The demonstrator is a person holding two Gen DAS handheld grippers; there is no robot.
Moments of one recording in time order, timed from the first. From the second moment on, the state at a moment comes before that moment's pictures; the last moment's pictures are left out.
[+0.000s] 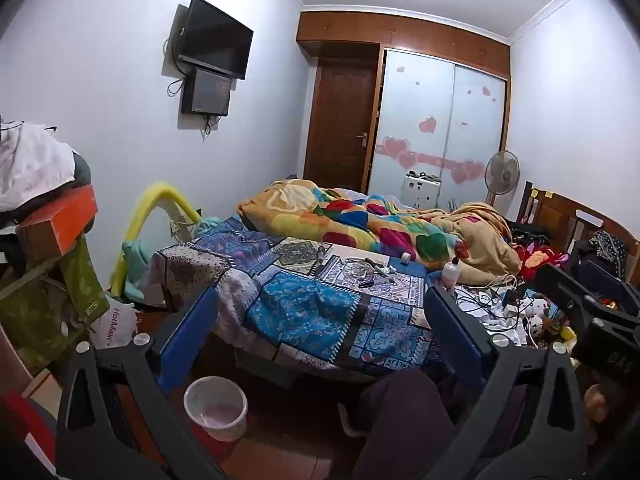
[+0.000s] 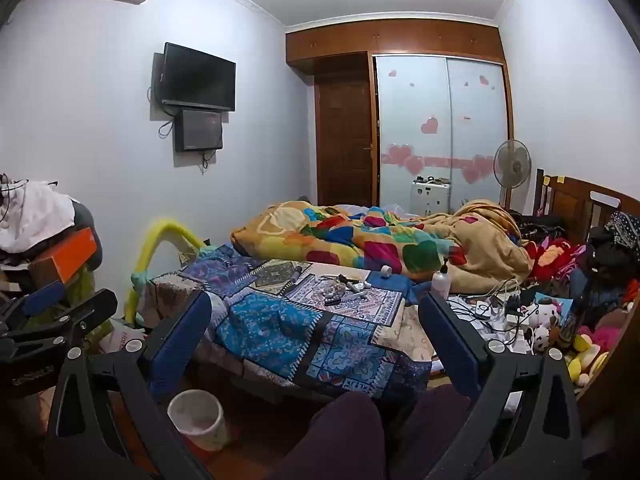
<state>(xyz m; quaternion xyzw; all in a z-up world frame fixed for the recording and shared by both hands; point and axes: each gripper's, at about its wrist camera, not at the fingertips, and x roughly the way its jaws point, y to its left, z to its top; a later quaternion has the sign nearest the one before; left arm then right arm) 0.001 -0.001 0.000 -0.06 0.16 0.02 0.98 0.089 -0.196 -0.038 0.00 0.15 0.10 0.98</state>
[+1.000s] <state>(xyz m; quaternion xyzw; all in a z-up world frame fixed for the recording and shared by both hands) -0.001 0.002 -0.010 -0.06 0.18 0.02 0.98 0.089 -0.193 -0.040 0.00 0.15 0.11 0.98</state>
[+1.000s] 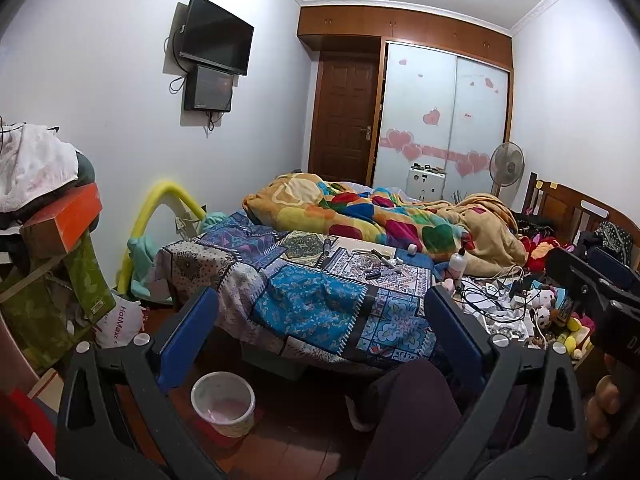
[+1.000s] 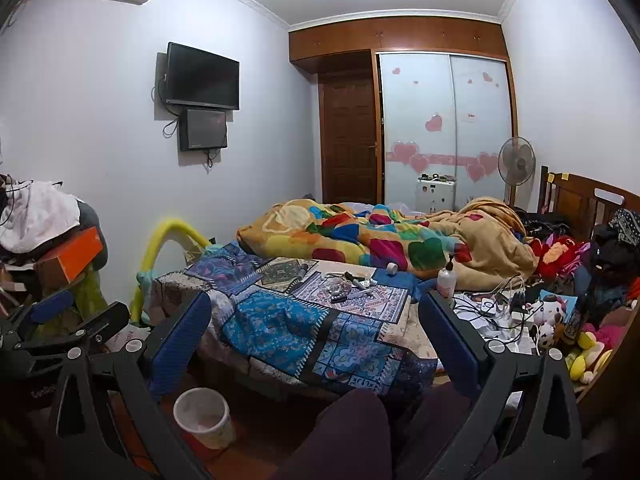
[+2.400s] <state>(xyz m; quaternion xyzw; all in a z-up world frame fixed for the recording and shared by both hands) 0.001 0.001 -0.006 -0.06 0.17 0.02 0.98 0.089 -0.186 -0.039 0.01 0.16 0.11 0.98</state>
